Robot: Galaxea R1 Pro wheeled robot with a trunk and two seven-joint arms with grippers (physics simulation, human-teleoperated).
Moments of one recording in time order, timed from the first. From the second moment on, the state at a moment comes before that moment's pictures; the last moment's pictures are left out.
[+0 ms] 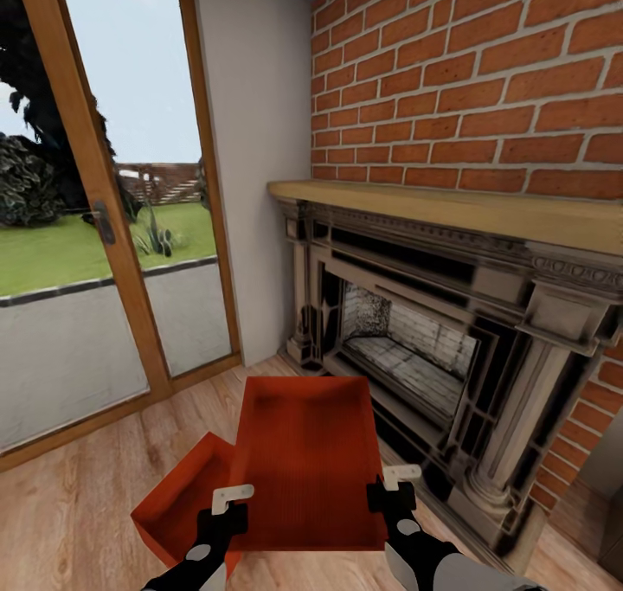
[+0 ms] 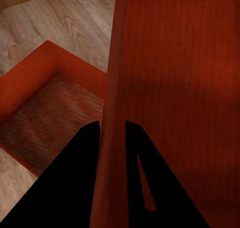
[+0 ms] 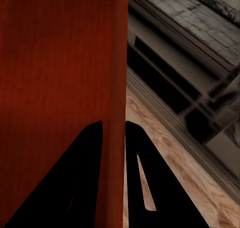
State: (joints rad) left arm -0.53 -0.09 -0.28 -0.17 0.32 -0.31 0.16; right arm -0.64 0.13 0.30 -0.06 -0.15 -0.34 -0.24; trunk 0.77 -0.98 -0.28
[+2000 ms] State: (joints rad) left arm -0.53 -0.09 -0.28 -0.17 0.32 -0.31 0.16; right arm -0.64 0.12 0.29 -0.06 -0.15 -0.34 -0.23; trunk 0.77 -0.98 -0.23
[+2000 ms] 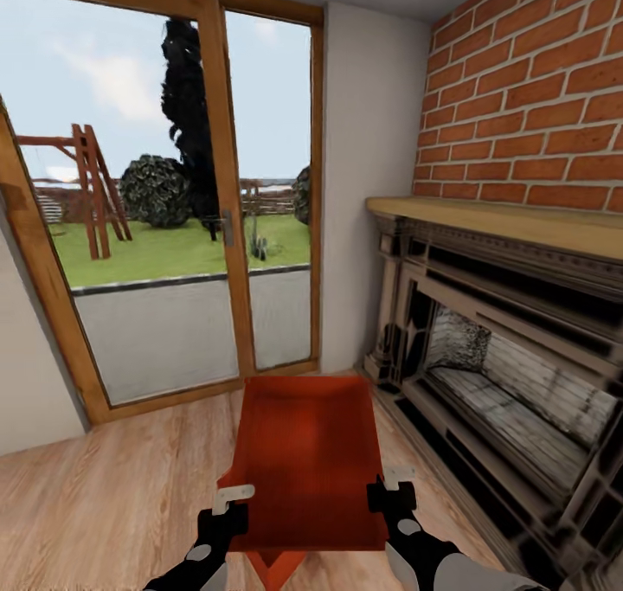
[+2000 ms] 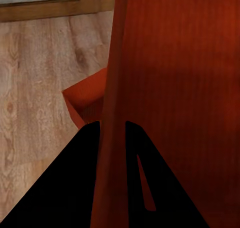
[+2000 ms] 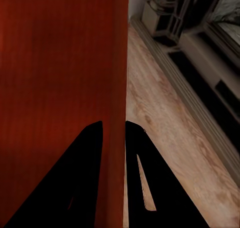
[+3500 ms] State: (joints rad) left arm -0.53 -0.09 -0.28 -0.17 0.32 -0.31 0.16; right arm -0.64 0.12 0.29 -0.06 -0.15 -0.34 -0.23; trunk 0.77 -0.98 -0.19
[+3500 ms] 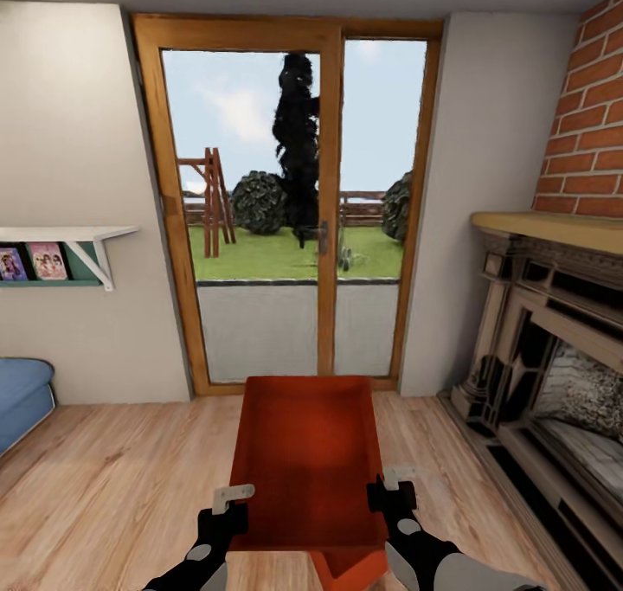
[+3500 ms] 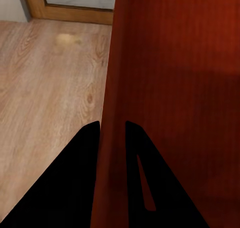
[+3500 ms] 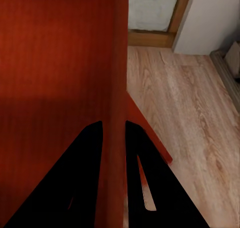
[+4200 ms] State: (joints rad) left arm -0.53 -0.09 -0.28 -0.17 0.32 -0.31 0.16; right arm -0.64 0.12 0.30 -0.06 -0.16 -0.34 -0.23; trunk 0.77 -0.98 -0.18
